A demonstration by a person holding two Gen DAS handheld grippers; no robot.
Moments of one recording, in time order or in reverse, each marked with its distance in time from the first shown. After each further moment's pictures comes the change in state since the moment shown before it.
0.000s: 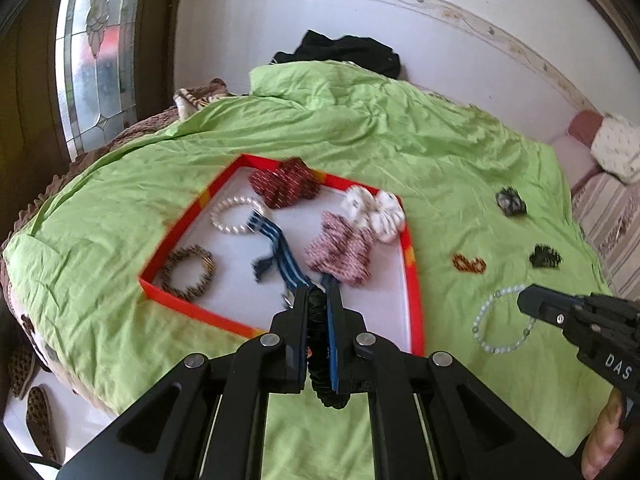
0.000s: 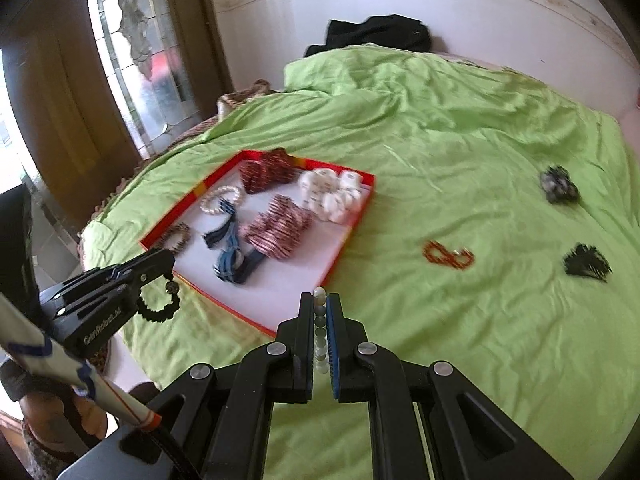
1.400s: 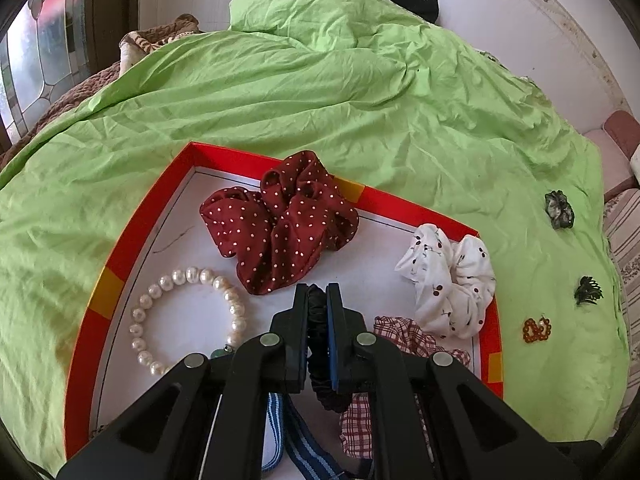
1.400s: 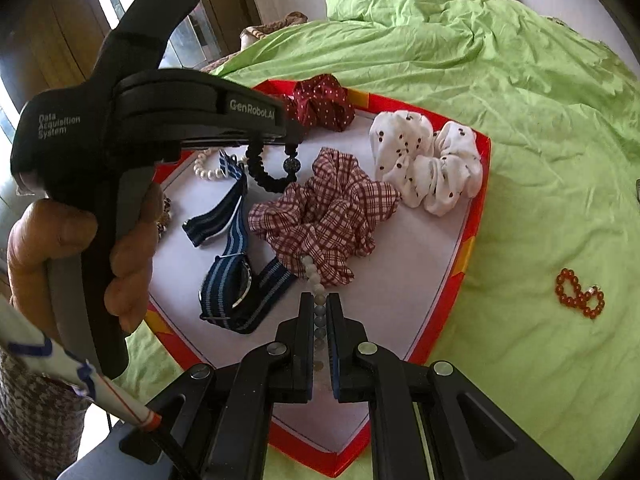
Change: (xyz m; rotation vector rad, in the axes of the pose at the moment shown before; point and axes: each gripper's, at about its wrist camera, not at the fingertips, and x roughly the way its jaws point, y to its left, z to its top) left arm 0.197 0.032 0.091 -0.015 0.242 -0.045; right arm 0.156 0.028 0.018 -0.050 0.202 0.110
